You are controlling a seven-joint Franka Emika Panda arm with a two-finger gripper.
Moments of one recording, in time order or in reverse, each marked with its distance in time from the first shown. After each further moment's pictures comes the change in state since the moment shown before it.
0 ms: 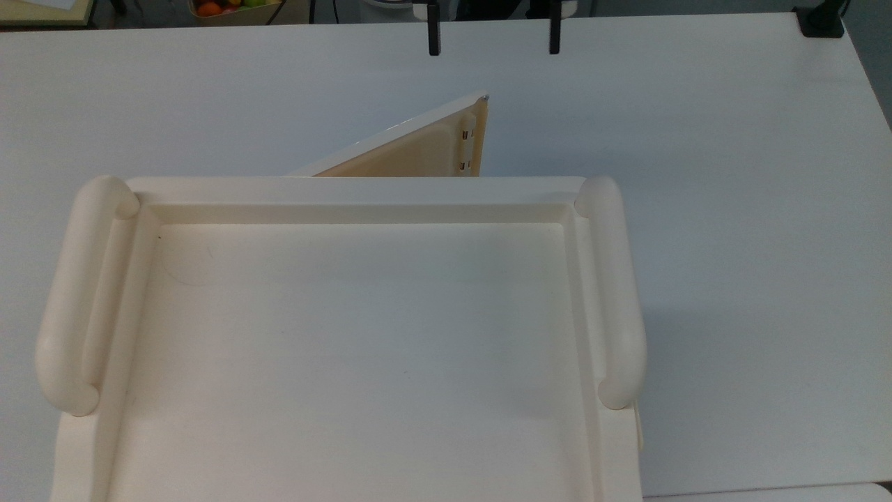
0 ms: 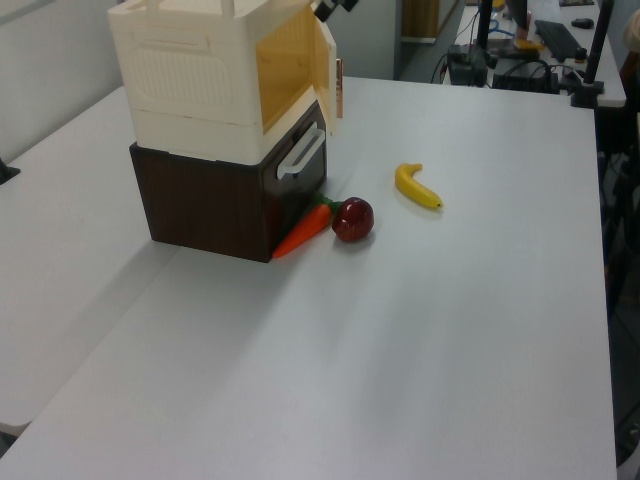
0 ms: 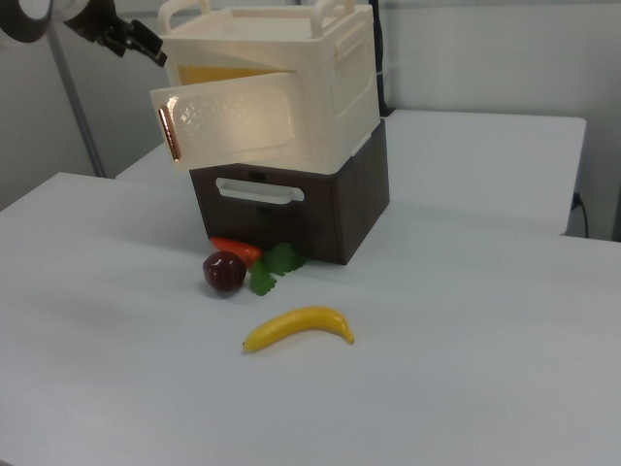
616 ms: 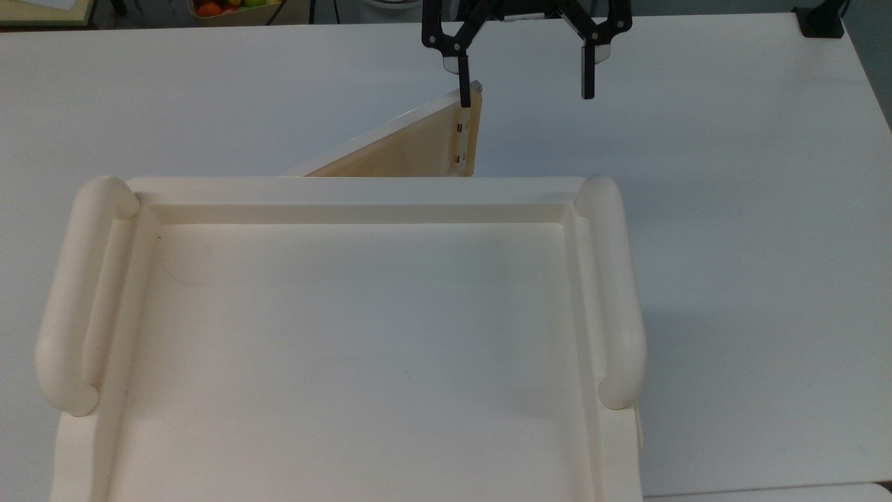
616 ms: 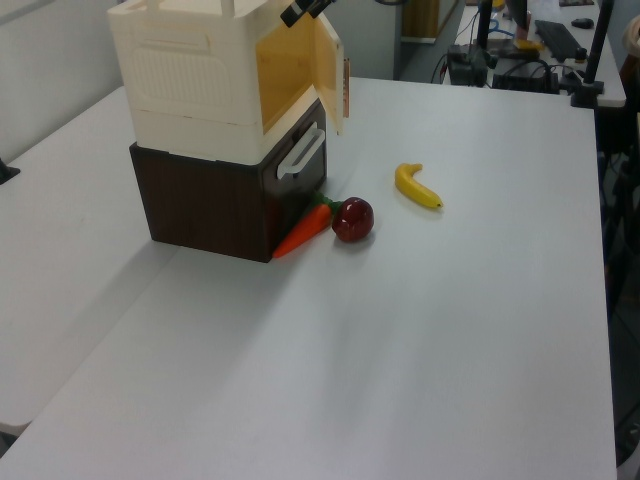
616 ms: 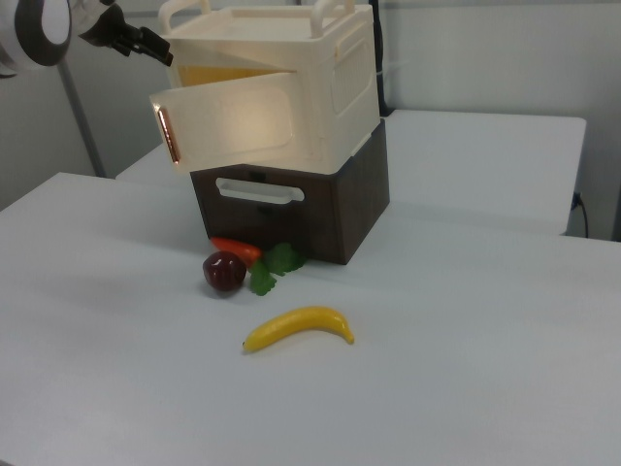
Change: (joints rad) arm 0.009 0.073 0.003 -0.003 0.000 0.179 -0.002
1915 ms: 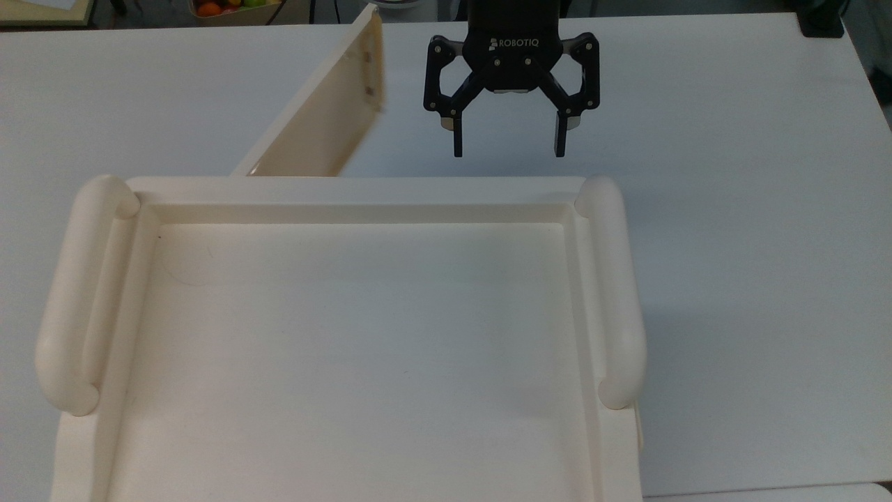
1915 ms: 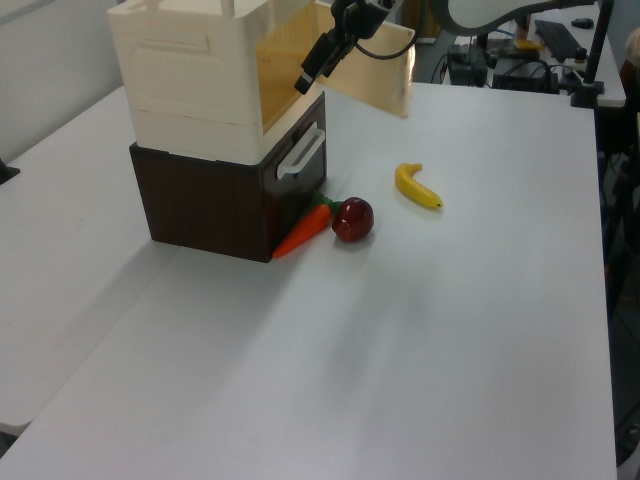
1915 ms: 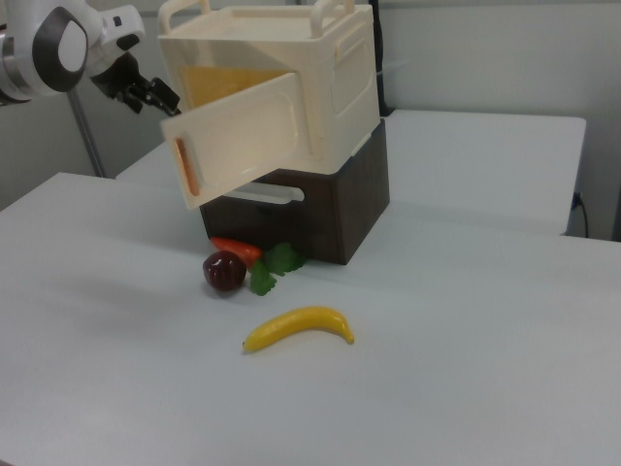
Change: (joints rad) arm 0.000 0.033 0.008 -0.058 -0.001 -0.145 -0.017
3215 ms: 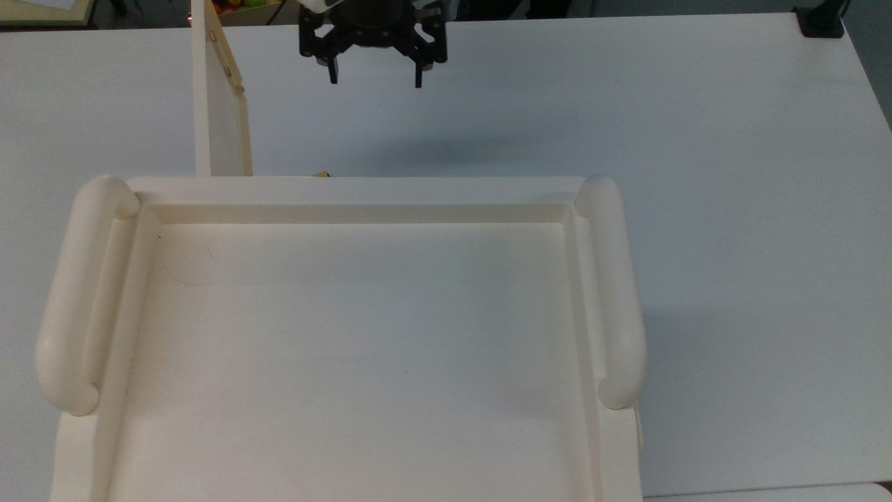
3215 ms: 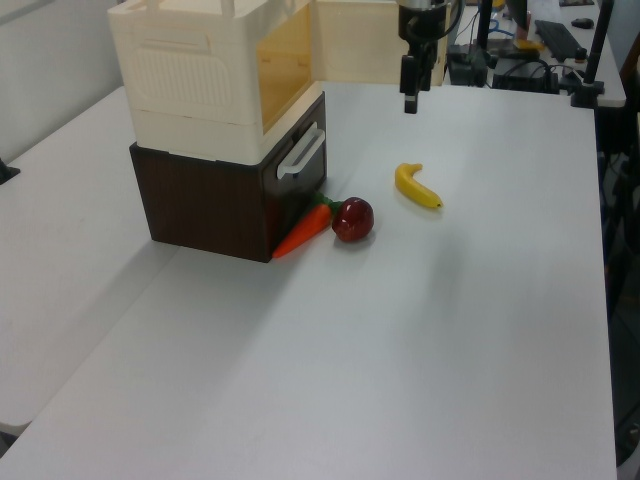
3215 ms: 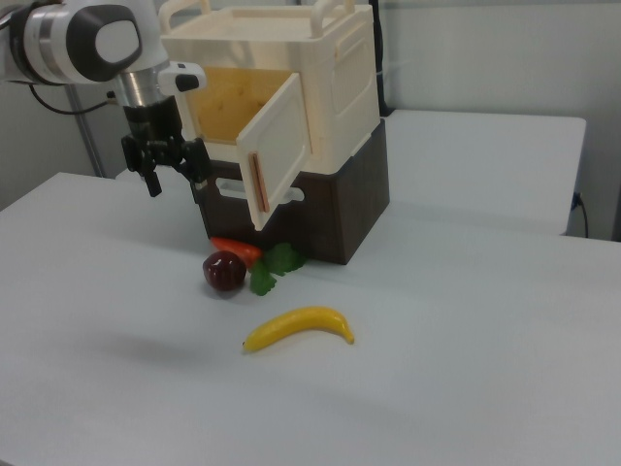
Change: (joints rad) arm -0.175 -0.073 -0.012 -0.031 0.093 -0.653 -0.294
